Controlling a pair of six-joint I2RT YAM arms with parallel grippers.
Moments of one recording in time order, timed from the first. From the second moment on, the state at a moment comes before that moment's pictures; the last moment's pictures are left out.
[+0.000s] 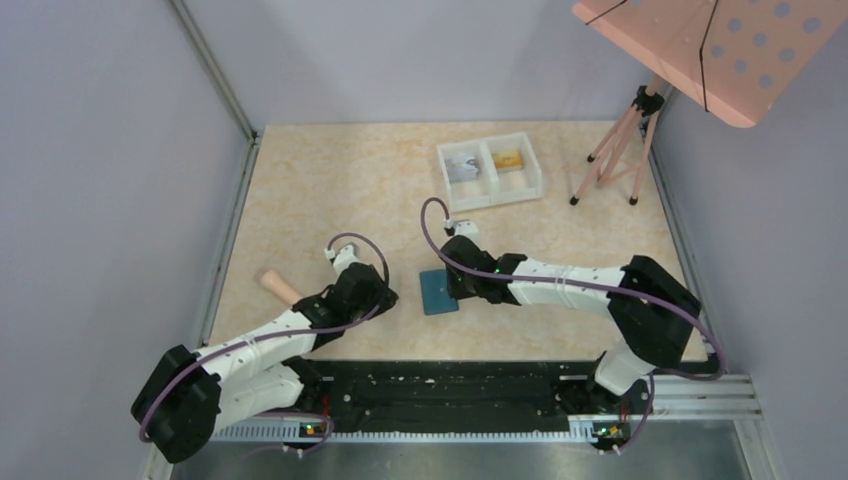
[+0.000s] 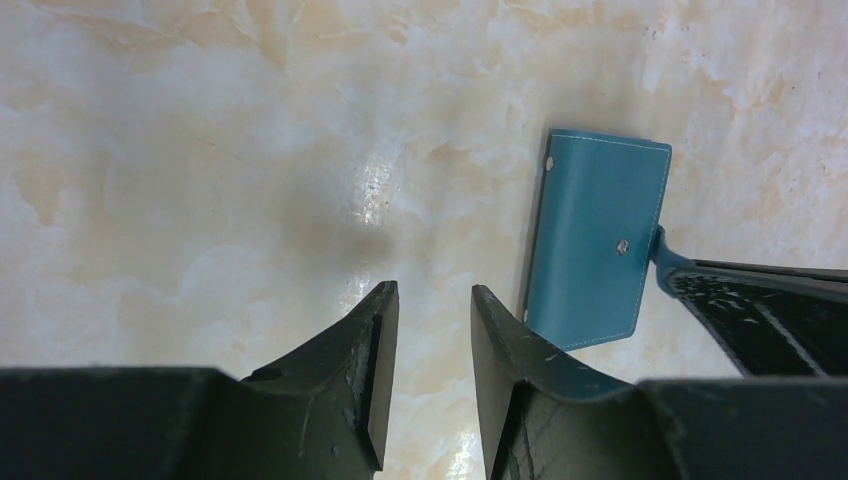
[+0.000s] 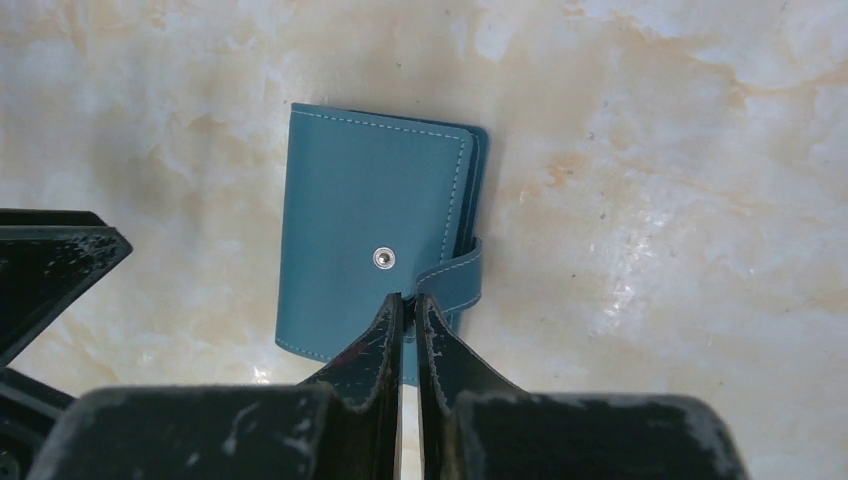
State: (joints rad) left arm -0.70 1.00 0.38 -0.15 -0.23 -1.03; right arm 0.98 1.62 0.95 -0.25 0.27 0.65
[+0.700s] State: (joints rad) left arm -0.70 1.06 0.50 -0.14 -0.15 -0.96; right arm 0.90 1.29 0.79 -0.11 0.09 0.69
